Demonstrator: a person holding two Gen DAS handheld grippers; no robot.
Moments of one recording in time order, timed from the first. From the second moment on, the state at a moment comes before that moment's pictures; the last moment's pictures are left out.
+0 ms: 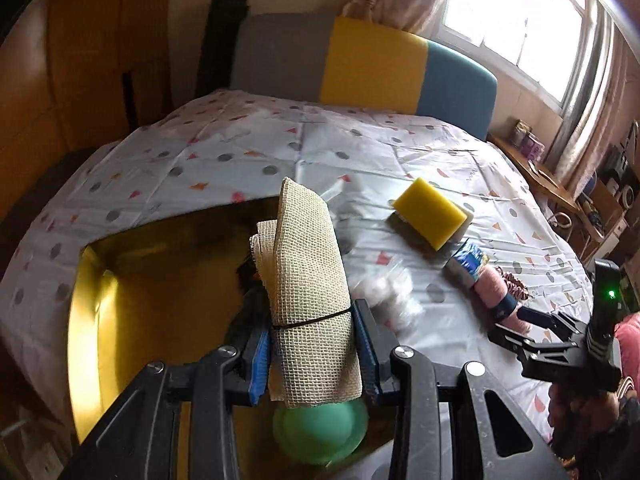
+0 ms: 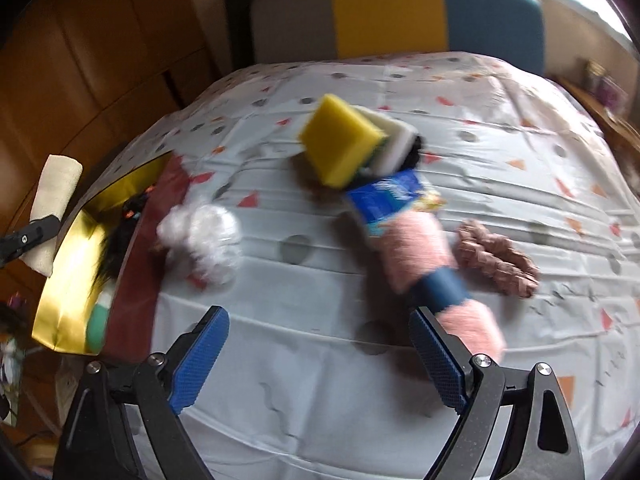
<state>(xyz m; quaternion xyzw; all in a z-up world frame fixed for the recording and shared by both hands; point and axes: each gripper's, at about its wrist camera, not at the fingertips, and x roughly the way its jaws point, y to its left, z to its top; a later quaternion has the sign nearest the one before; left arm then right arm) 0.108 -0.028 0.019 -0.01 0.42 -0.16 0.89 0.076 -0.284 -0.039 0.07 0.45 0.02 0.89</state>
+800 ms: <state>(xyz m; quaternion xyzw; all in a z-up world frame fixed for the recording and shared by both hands) 0.073 0.052 -0.017 -0.08 0.46 -0.10 0.88 0.185 -0.169 -0.068 -0.14 0.47 0.15 0.85</state>
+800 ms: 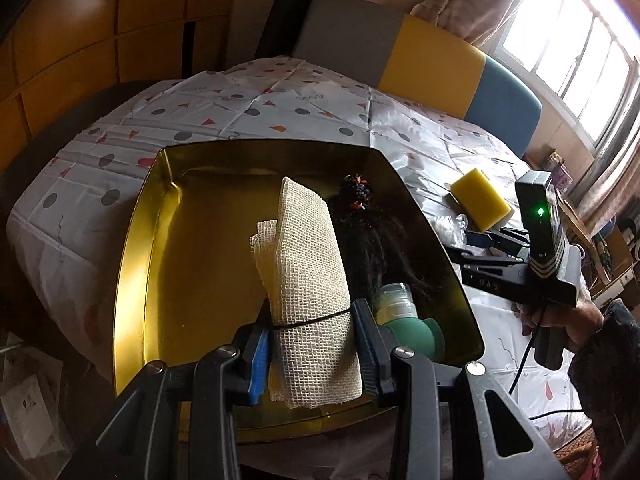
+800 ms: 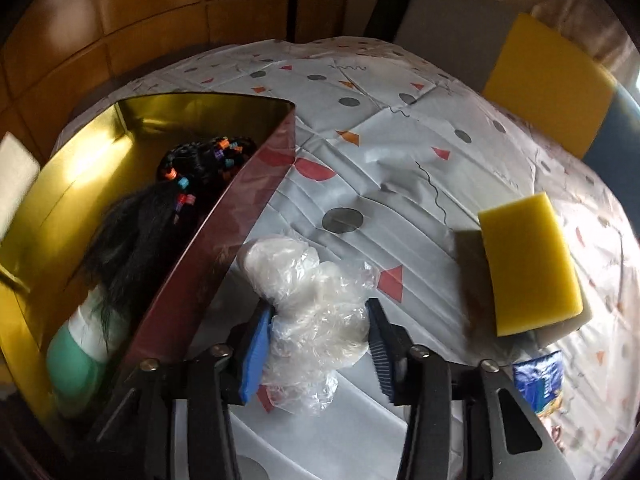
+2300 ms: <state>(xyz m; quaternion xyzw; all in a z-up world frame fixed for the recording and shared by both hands) 0.046 0.034 -0.021 -0.02 0.46 -0.07 0.89 0.070 -0.229 -0.072 -0.08 0.49 0.09 0.87</state>
